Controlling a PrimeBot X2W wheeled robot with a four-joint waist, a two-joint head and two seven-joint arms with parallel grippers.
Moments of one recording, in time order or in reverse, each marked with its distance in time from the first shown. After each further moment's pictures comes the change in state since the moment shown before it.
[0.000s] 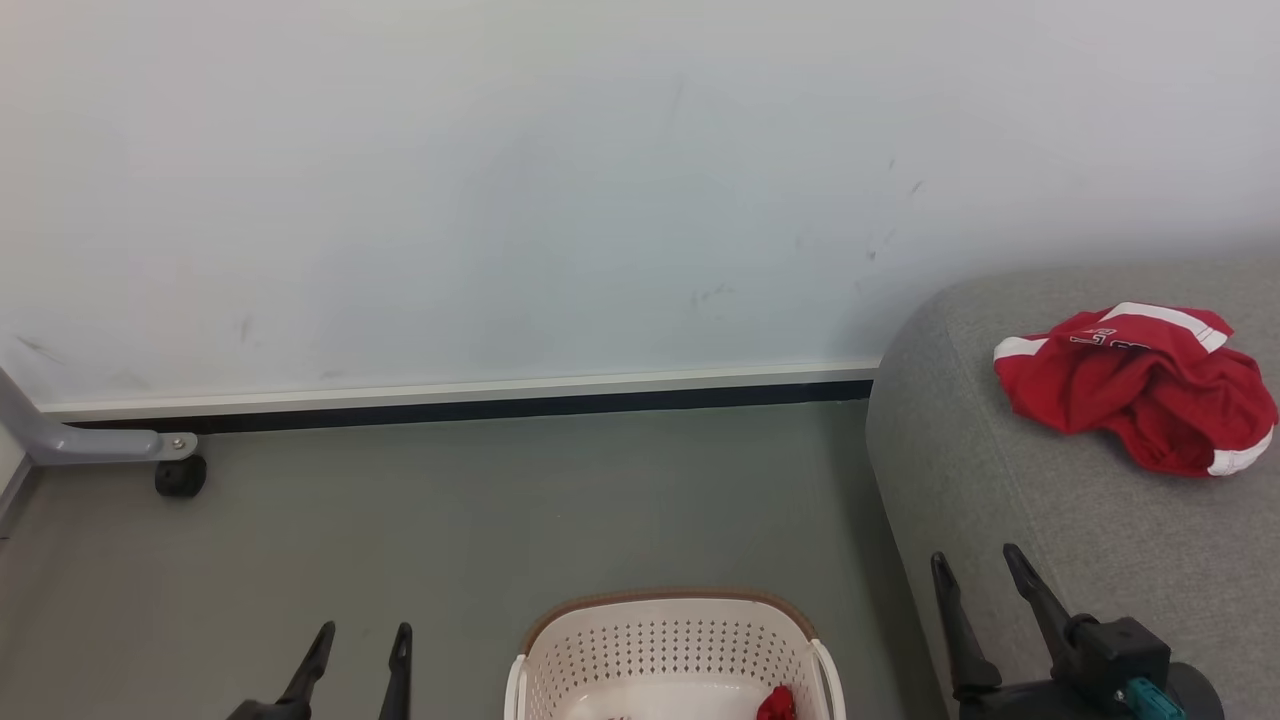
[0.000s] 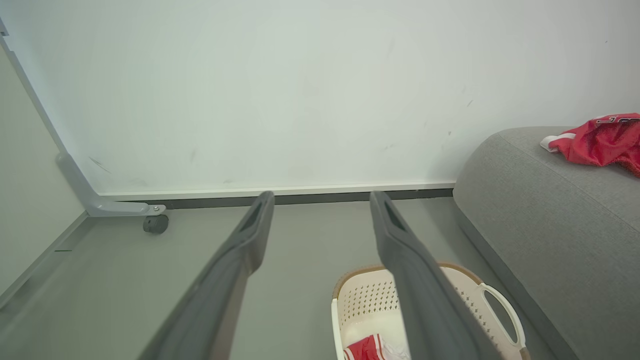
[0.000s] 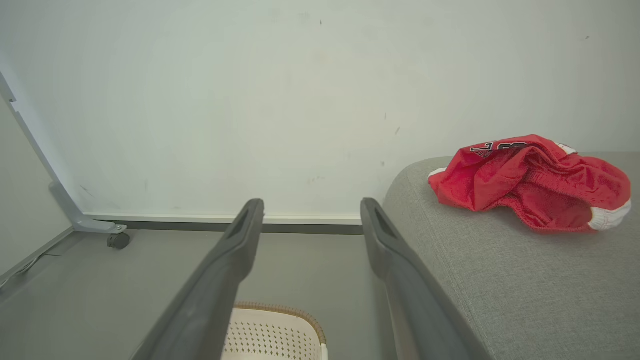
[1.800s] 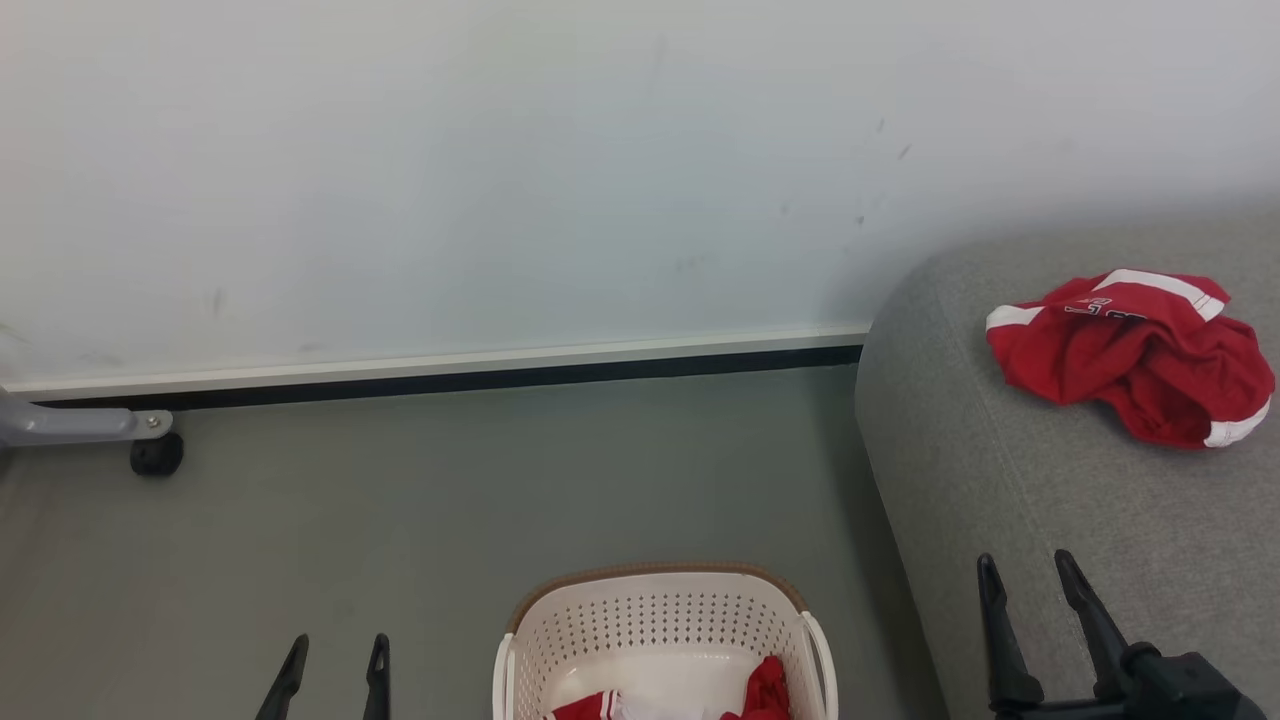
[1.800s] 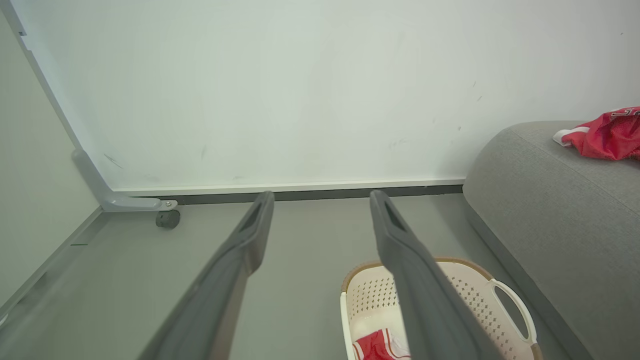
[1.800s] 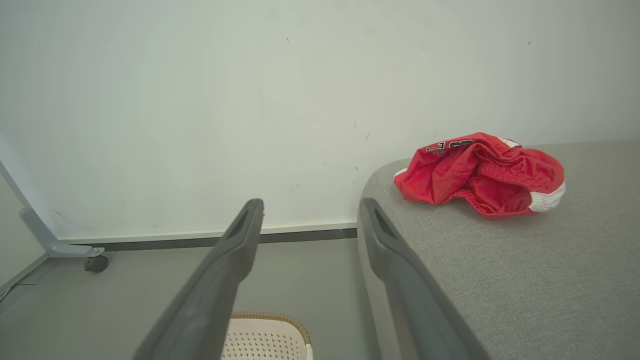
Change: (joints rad) left arm 0.095 -0.018 0.094 -0.099 0.069 0.007 0.000; right arm 0.143 0.006 -0.091 -0.202 -0.021 -0.040 0.000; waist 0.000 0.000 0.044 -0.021
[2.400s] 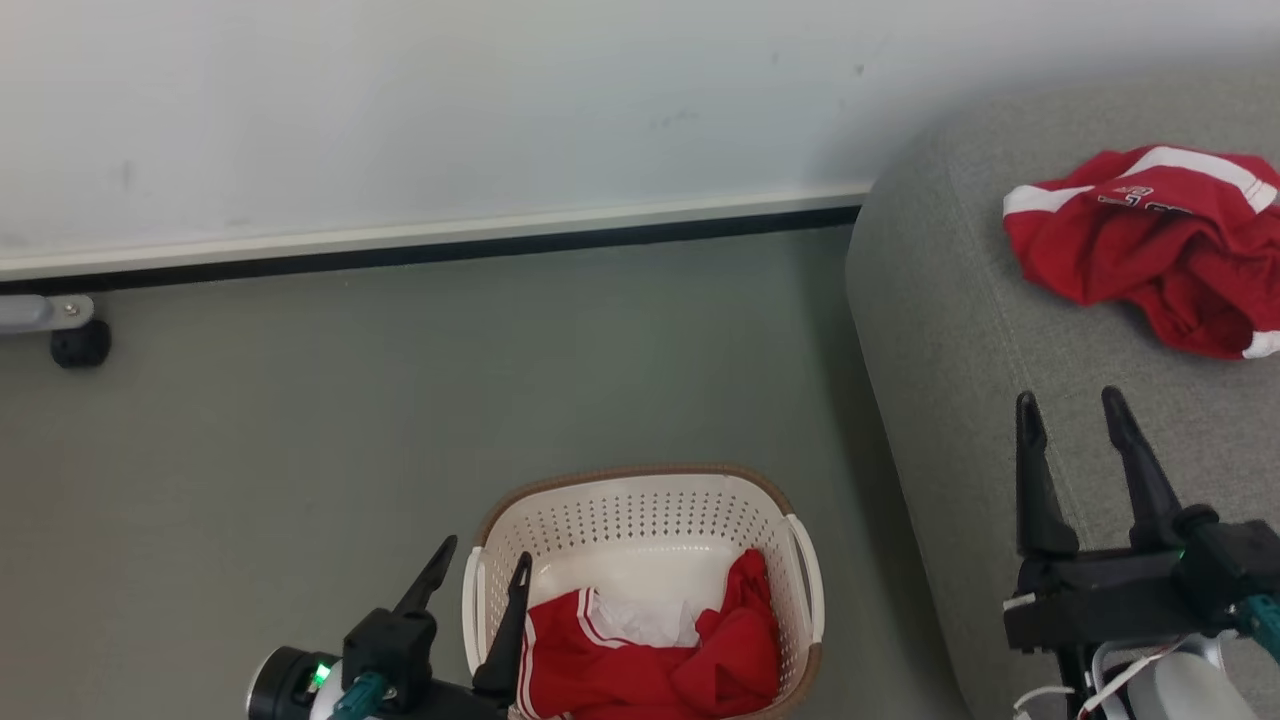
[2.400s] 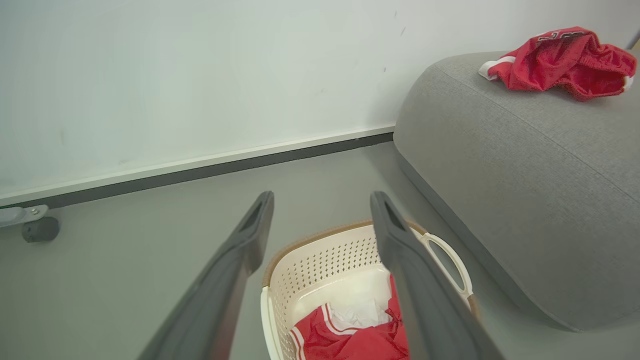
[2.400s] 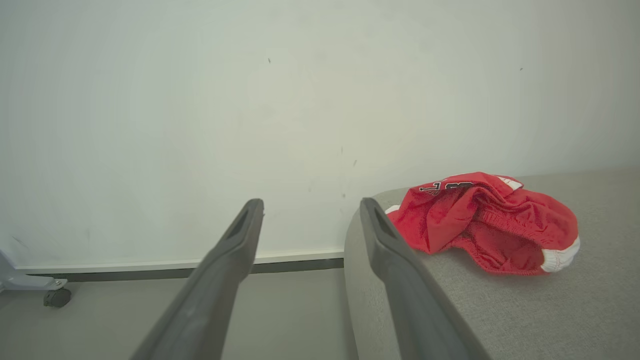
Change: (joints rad) left arm -0.219 -0.064 -0.163 0.080 0.068 -0.062 0.084; right arm -0.185 -0.019 -0.044 -0.056 -0.010 -0.001 0.000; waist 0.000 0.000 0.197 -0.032
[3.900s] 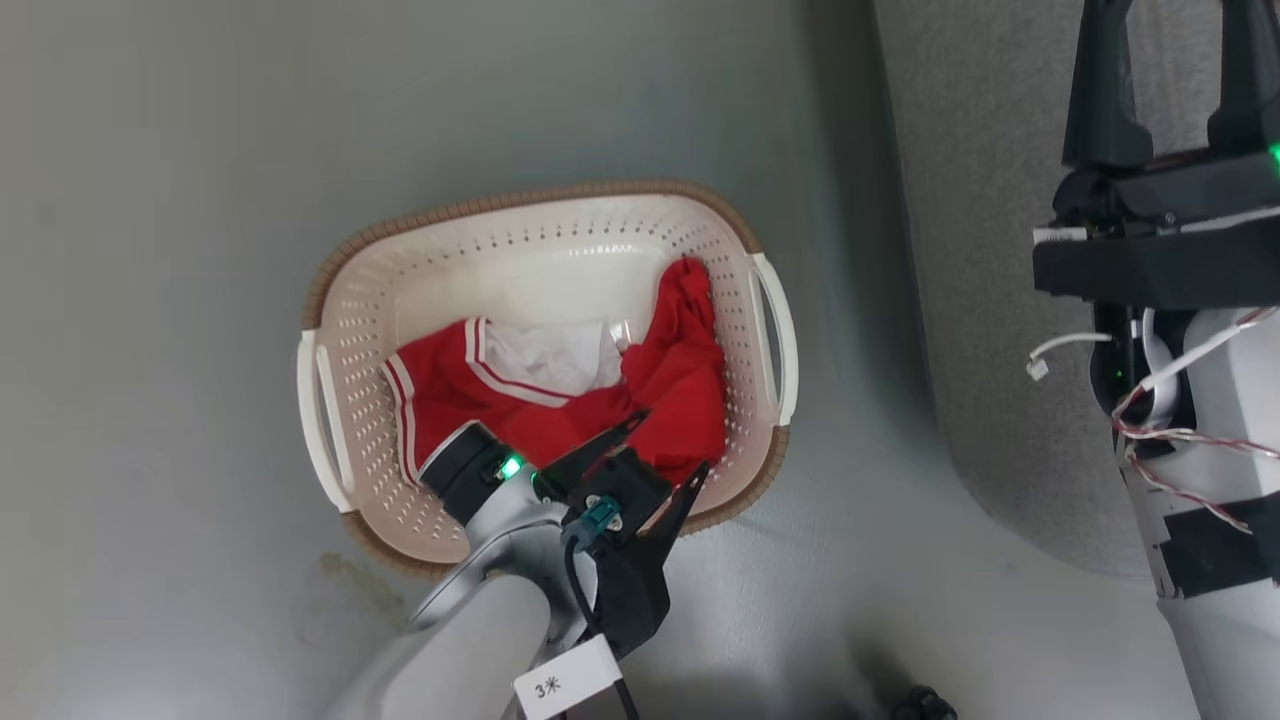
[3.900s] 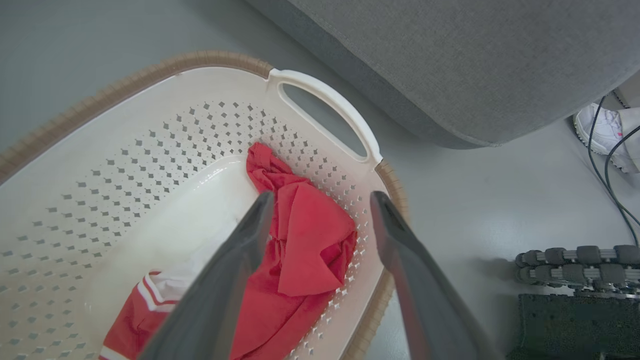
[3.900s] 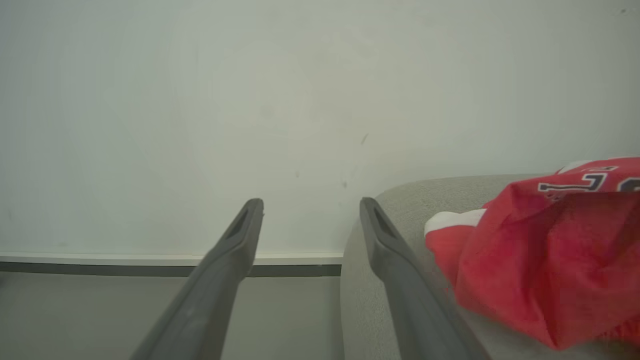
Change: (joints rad) left arm -0.466 -0.099 -0.307 0.276 0.160 -0.158 0.170; right arm -0.594 0.005 0.008 0.022 -0.008 0.056 0.026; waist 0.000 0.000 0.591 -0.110
